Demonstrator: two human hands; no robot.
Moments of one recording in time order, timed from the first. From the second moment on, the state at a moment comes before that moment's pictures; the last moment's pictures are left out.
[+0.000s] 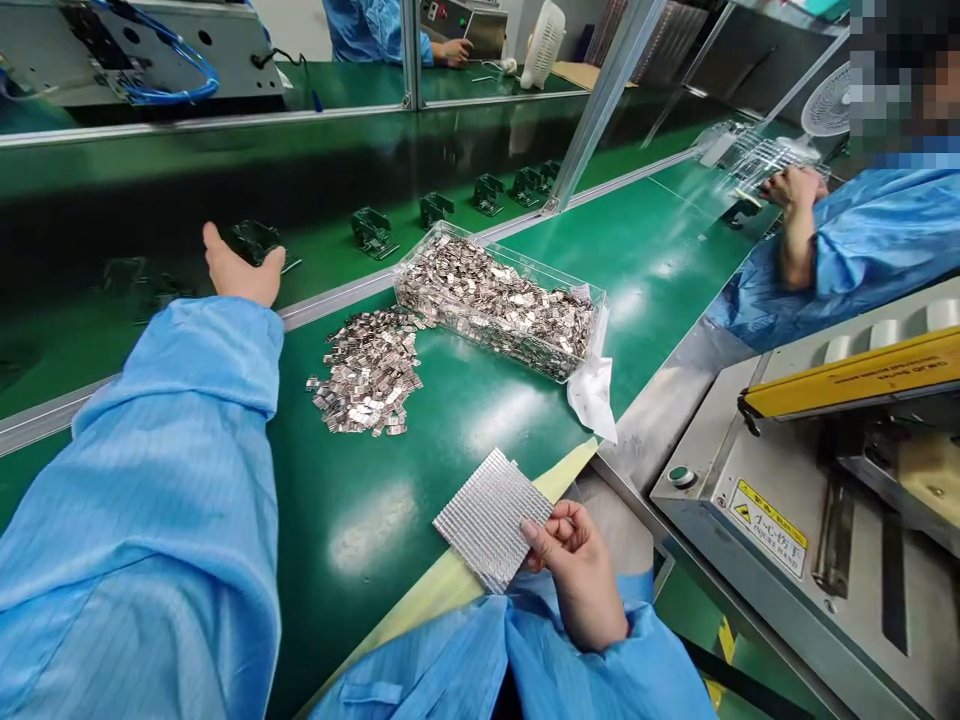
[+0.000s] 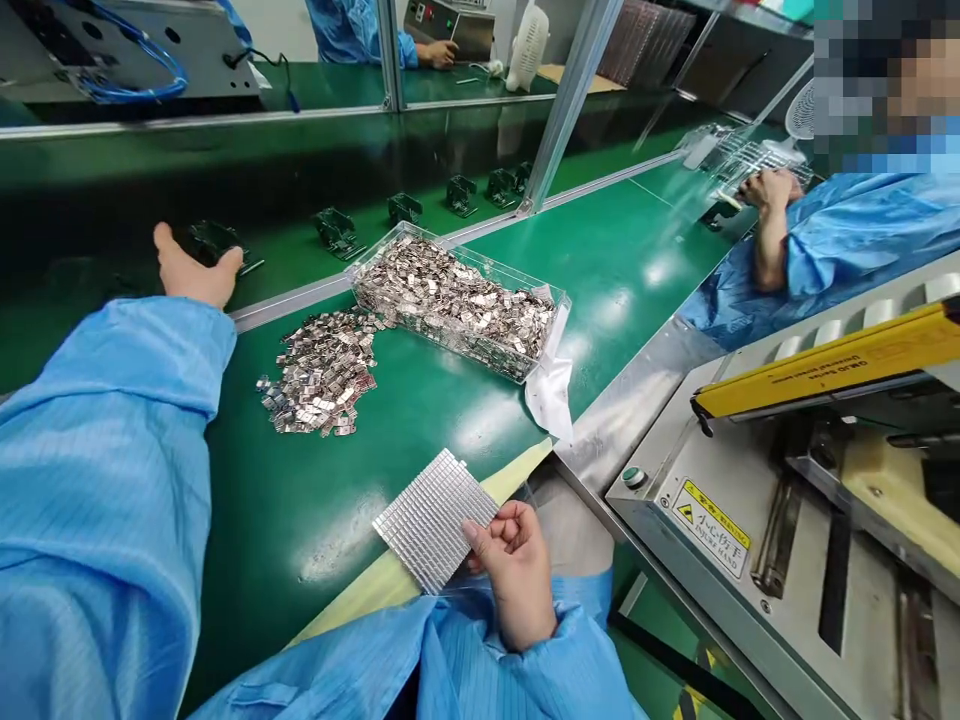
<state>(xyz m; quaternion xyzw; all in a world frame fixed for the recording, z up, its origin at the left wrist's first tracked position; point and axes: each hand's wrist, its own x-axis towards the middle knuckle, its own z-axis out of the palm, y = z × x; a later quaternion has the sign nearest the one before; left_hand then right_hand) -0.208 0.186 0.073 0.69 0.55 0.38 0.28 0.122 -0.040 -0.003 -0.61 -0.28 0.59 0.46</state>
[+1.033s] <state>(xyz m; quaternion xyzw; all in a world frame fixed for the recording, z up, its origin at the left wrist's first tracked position) -0.061 -0.016 0.018 0.91 0.36 0.16 0.09 0.174 -0.019 -0.019 -0.53 -0.71 0.08 0.46</state>
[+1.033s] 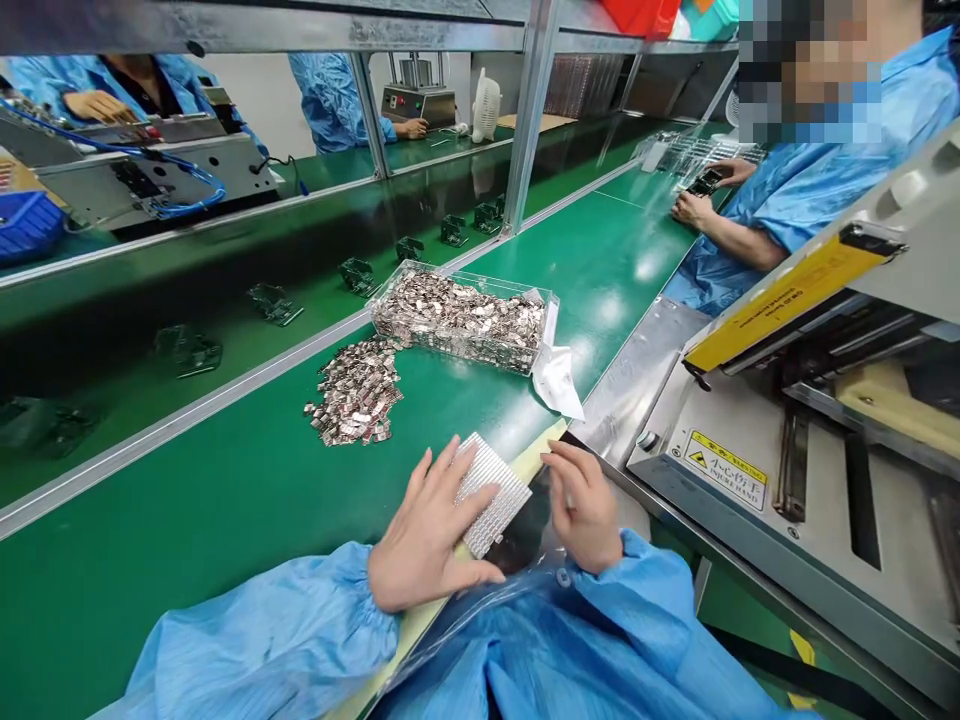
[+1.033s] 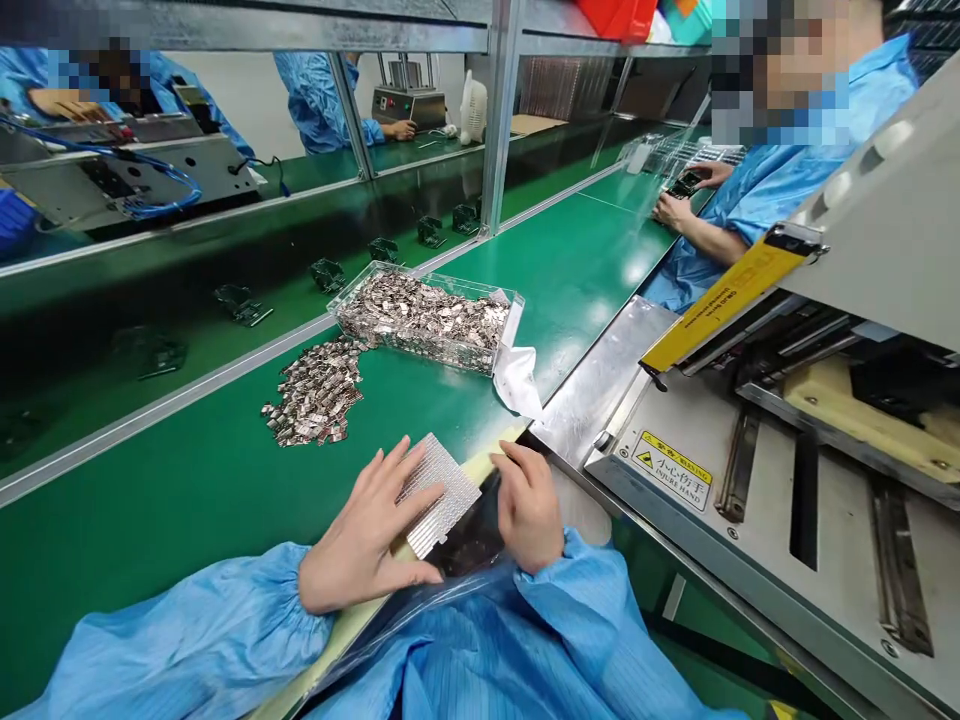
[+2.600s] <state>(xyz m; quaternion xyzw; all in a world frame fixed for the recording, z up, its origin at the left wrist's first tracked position) -0.405 0.174 -0.014 0.50 0.75 0.41 0.11 0.019 0.118 0.028 -0.38 -0.89 0.24 0.02</state>
